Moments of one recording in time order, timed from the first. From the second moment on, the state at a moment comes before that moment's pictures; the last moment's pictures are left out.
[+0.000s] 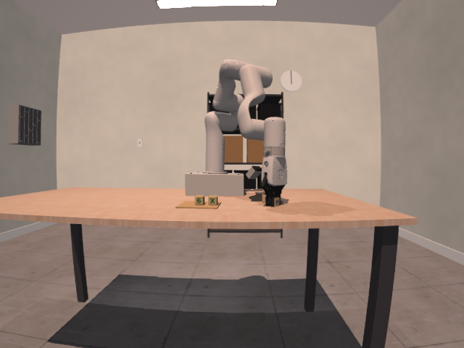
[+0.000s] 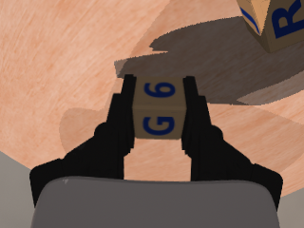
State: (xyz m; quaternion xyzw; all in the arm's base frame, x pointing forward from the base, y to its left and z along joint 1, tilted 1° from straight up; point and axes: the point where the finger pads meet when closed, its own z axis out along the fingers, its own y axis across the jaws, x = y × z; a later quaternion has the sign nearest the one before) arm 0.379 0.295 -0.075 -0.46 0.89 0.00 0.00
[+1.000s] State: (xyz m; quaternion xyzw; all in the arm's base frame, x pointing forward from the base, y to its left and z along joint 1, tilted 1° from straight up) arm 0.381 0.295 0.014 -0.46 0.89 0.00 0.00
